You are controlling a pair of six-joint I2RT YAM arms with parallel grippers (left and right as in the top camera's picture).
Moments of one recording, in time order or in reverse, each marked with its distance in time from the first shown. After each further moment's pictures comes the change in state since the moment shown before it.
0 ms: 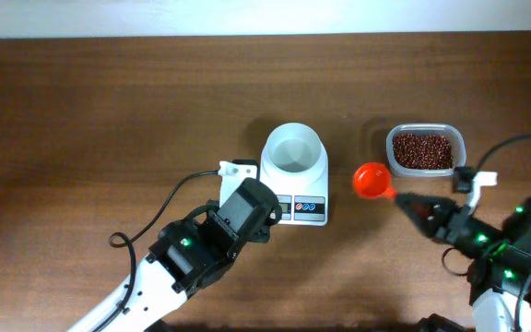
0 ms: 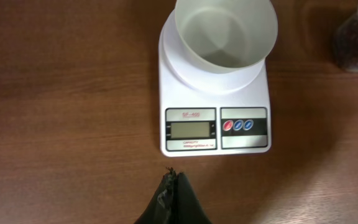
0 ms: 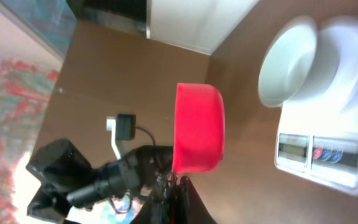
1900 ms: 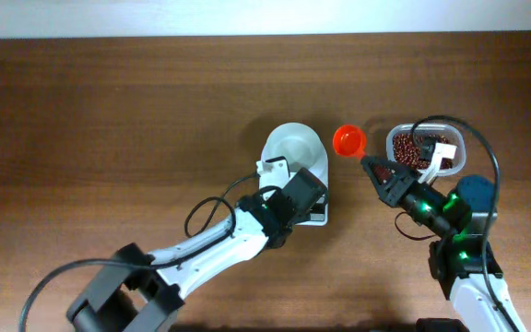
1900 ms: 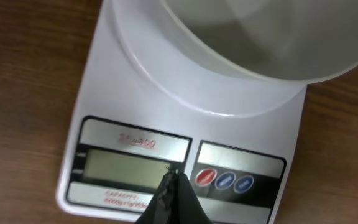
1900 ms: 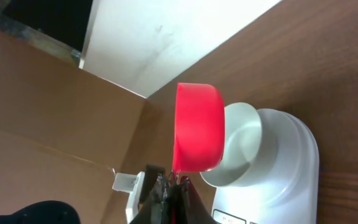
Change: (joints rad) left arm -0.045 0.517 0.000 0.380 0.005 -0.332; right arm 0.453 0.116 -0.005 0.422 0.767 0.064
